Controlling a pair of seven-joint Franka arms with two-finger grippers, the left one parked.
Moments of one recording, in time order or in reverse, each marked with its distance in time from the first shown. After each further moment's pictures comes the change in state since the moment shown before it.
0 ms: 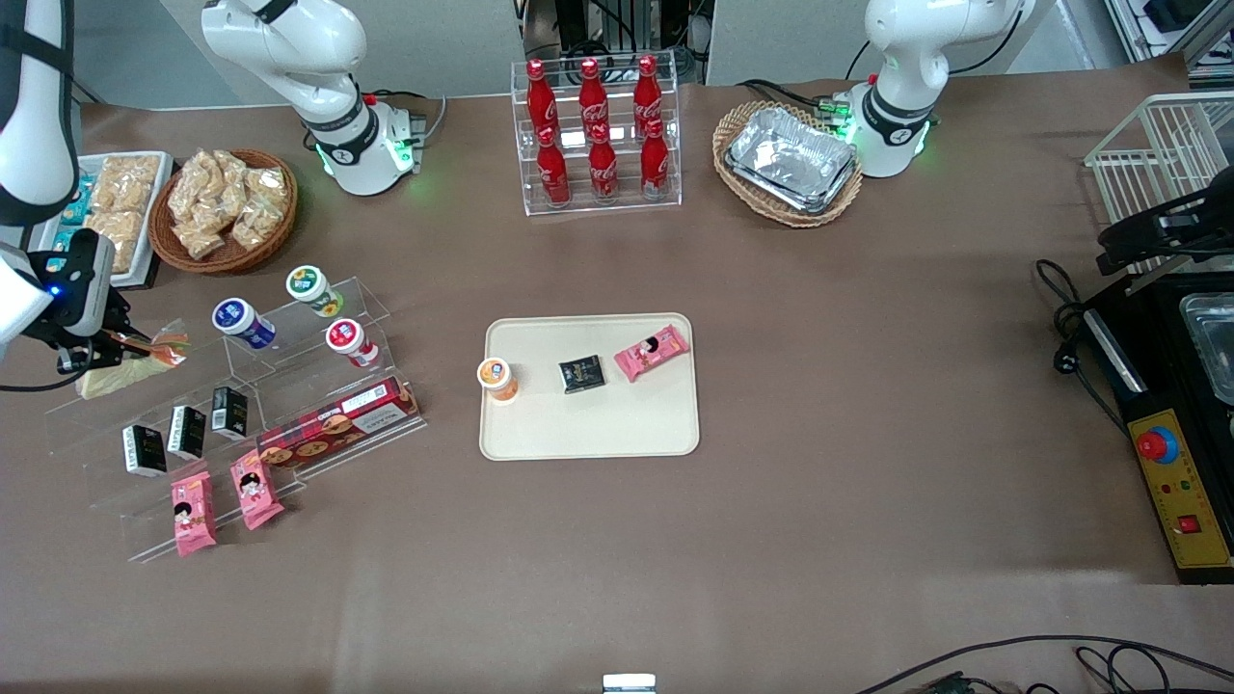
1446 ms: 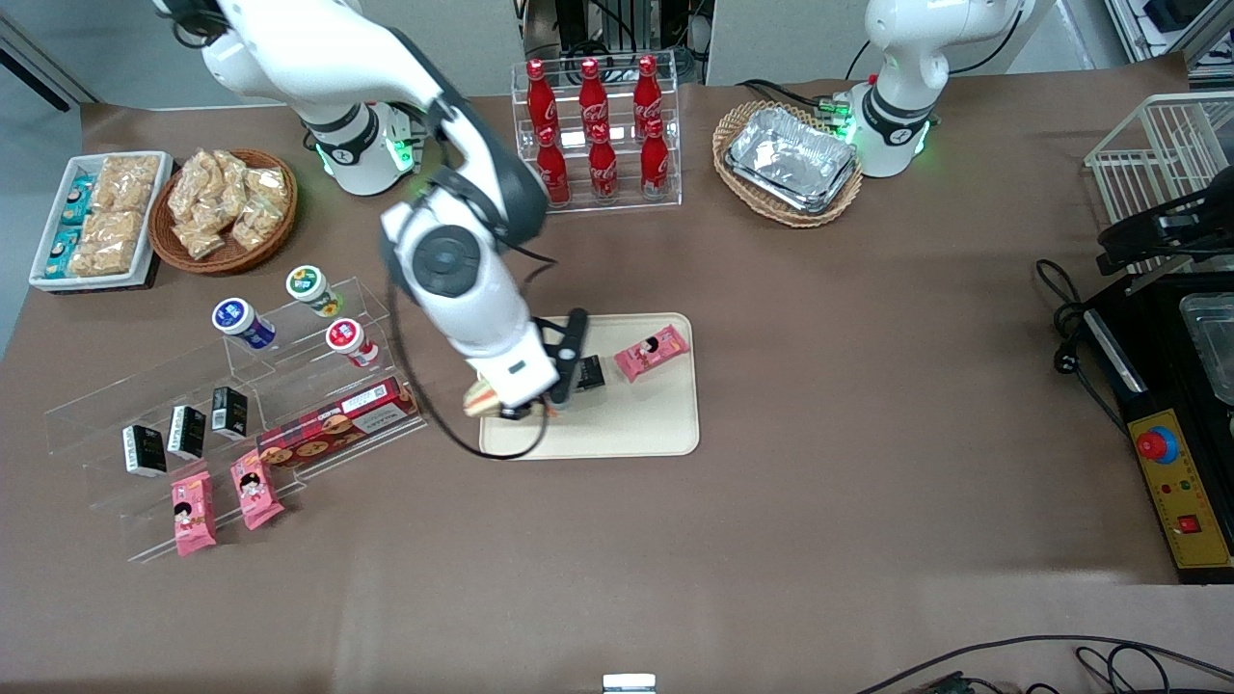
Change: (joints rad) arm 0.821 0.527 0.006 0.400 0.001 0.219 1.168
